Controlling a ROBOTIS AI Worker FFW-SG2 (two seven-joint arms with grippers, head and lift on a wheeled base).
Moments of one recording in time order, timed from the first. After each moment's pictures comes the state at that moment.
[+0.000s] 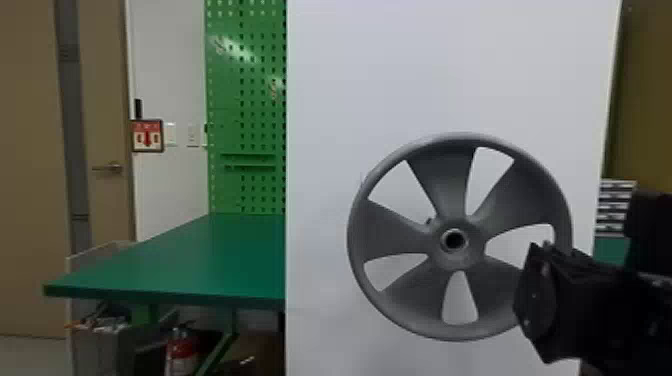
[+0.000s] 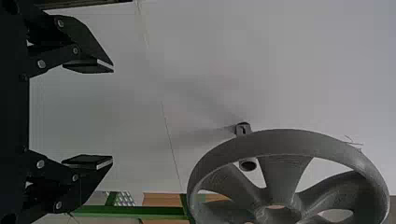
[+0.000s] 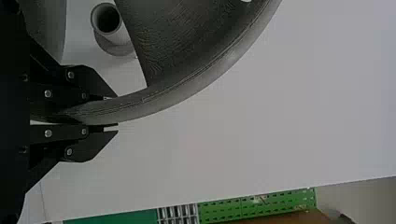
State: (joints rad) left arm -0.15 0.21 -0.08 -2.04 0.24 0.58 -0.60; right arm -0.36 -0.12 -0.12 -2.31 -0.35 0.94 -0.38
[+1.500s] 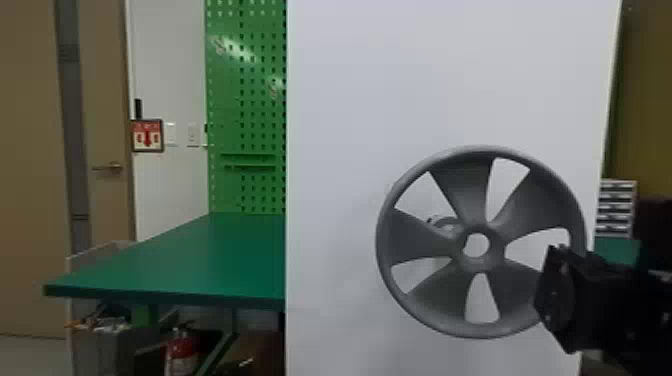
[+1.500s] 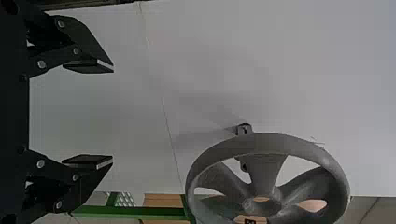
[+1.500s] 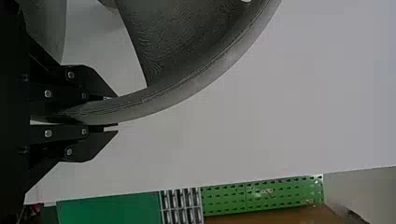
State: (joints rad) left arm -0.15 0.21 -0.08 -2.04 0.24 0.58 -0.60; right arm -0.41 -0.17 -0.19 -2.15 -0.31 0.88 -0.26
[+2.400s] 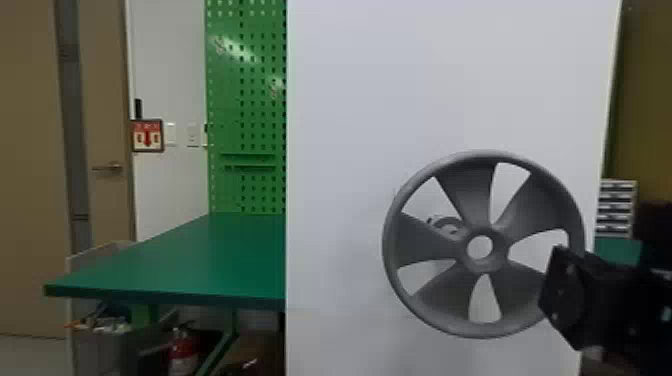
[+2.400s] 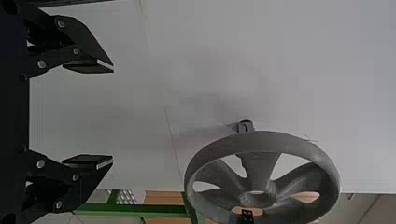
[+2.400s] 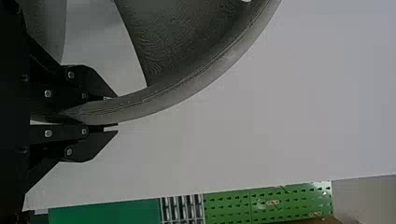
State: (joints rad) left arm -0.15 0.21 -0.09 -2.04 0.23 0.58 -0.60; right arm -0.44 -0.19 -0.21 -2.05 -0.32 0.83 -0.16
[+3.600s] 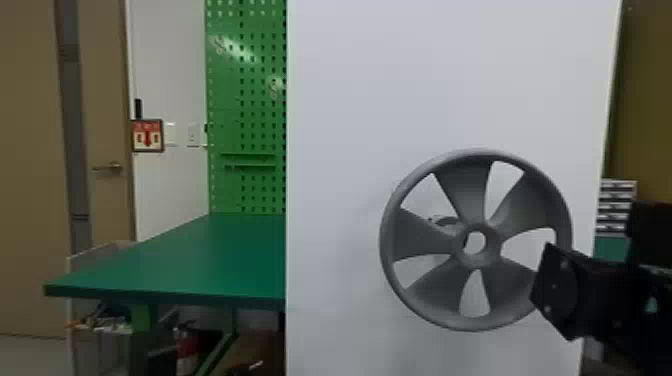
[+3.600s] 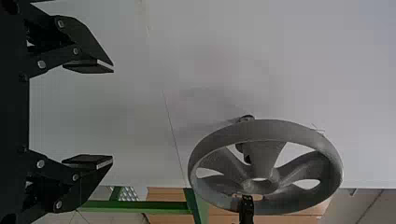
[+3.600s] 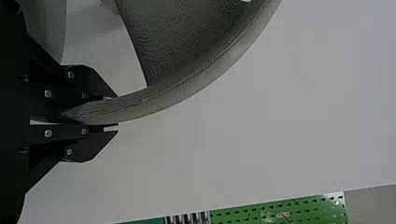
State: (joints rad) left arm -0.15 0.22 -0.11 -2.04 0.23 0.59 -0.60; right arm -0.49 -0.20 -0.21 -1.93 -0.36 0.77 -0.11
